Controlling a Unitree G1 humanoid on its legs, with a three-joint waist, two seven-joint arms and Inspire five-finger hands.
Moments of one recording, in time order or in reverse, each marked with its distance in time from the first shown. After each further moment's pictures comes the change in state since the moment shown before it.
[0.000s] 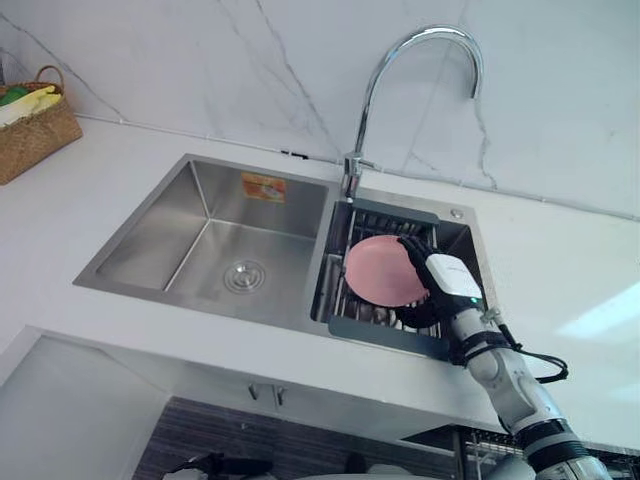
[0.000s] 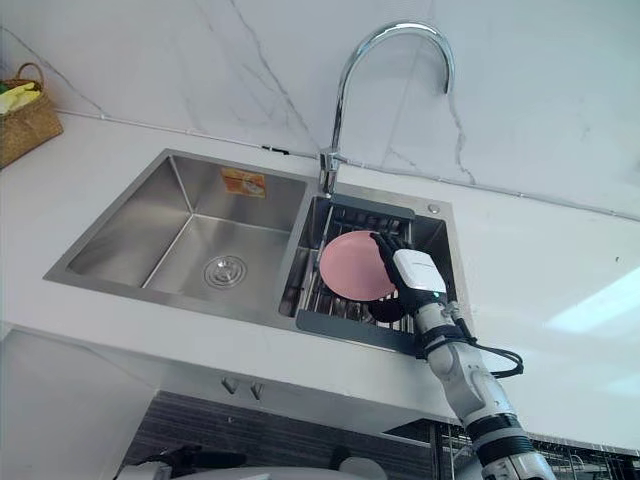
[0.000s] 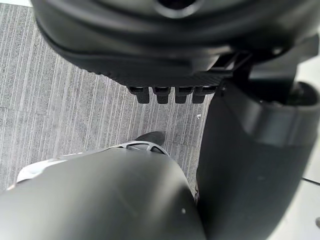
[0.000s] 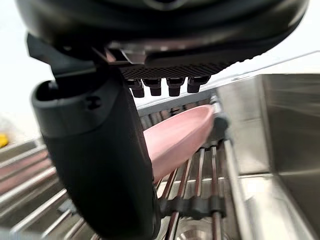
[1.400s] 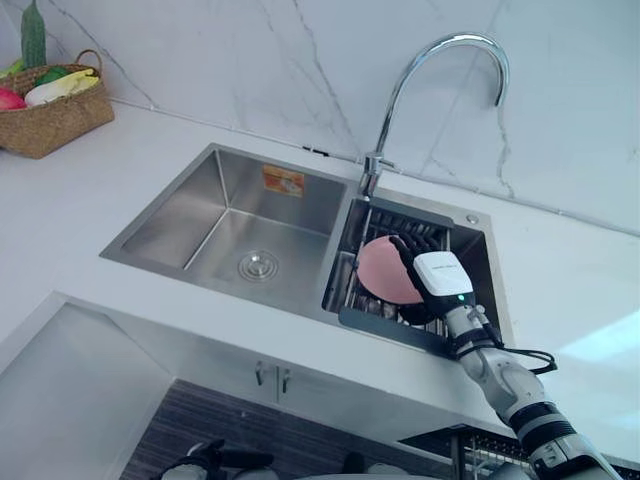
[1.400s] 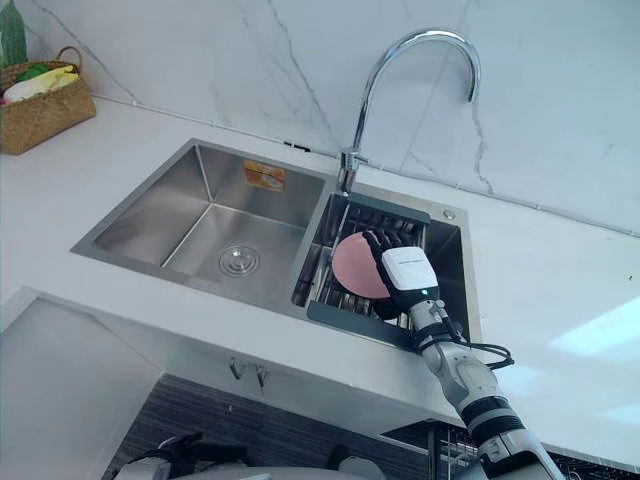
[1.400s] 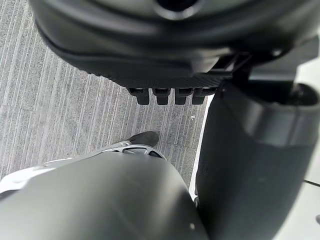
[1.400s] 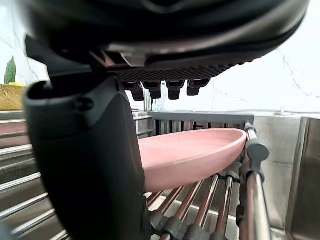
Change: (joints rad) left arm 0.009 0.017 -0.006 -0.022 0.018 -0.056 -0.009; right arm -0.087 -0.022 0.089 0.150 -0.230 0.012 -0.260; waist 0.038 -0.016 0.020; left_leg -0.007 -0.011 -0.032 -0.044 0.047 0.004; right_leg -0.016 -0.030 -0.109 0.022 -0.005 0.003
